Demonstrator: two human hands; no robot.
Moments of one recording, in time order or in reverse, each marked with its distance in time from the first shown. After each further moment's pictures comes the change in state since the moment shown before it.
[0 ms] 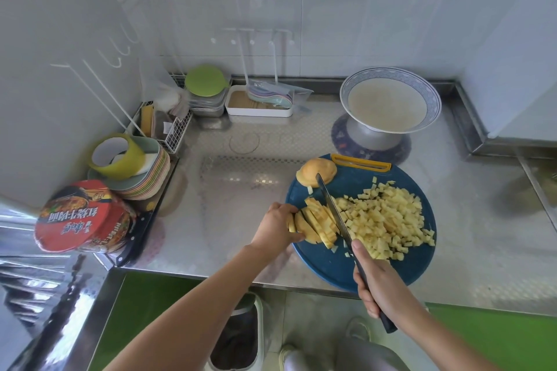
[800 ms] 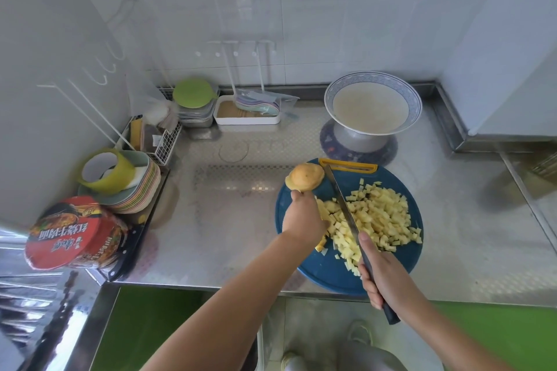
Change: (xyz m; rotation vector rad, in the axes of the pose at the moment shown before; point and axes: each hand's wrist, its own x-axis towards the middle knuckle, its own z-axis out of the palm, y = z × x) left_hand 0.005 0.091 0.004 0.173 0.023 -0.003; right_hand -0.005 -0.006 -0.023 0.065 0.070 -0.052
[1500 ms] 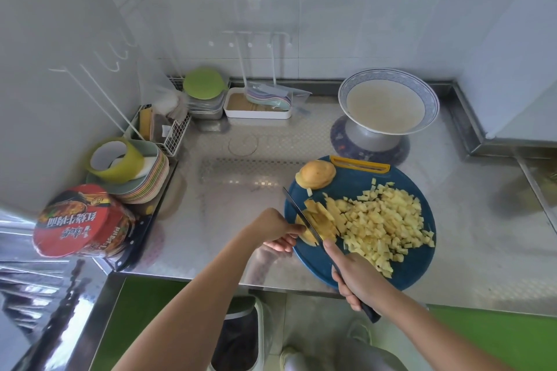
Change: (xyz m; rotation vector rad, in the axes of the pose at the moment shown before) left_hand 0.017 -0.091 -0.010 -0.554 -0.468 -0.422; right_hand 0.019 -0.013 0.047 -0.233 -0.180 0.109
